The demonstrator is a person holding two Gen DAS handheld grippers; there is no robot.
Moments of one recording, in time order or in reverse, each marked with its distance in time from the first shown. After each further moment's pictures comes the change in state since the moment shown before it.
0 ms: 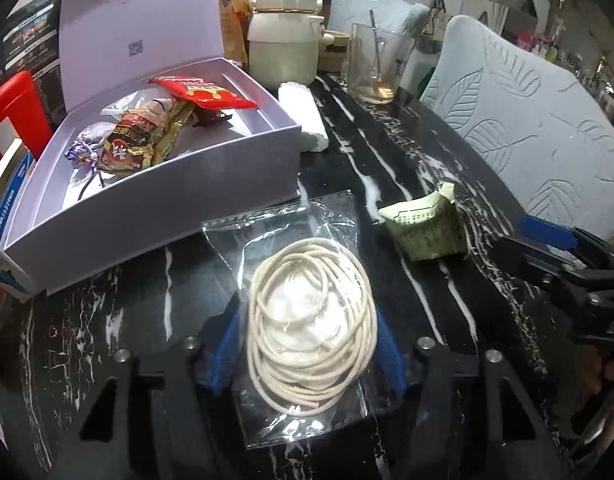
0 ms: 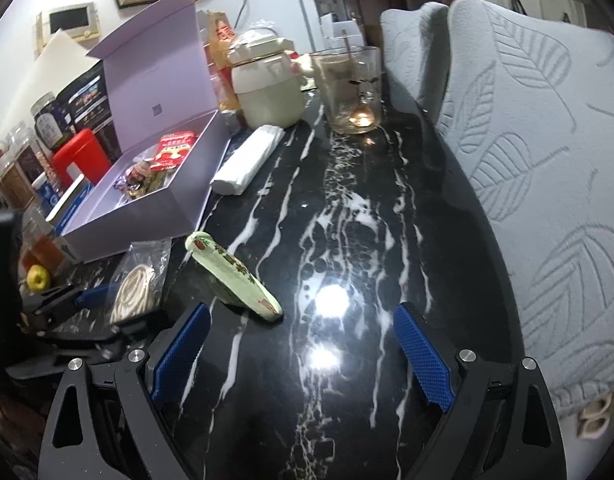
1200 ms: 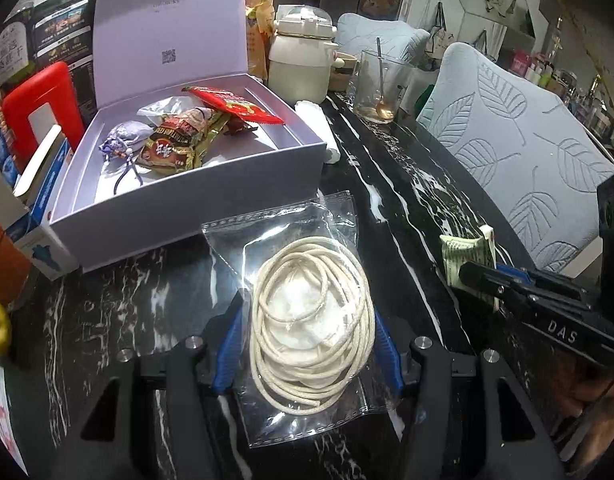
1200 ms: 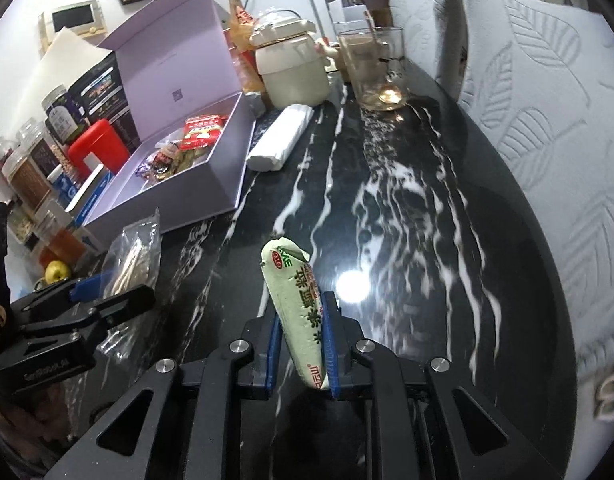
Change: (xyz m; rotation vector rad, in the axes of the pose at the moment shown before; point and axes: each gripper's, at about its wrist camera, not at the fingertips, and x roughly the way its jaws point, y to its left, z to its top) left arm -0.044 0.018 -0.019 -0.040 -0.049 -0.026; right arm -0.004 0.029 -0.020 0.067 0.047 0.048
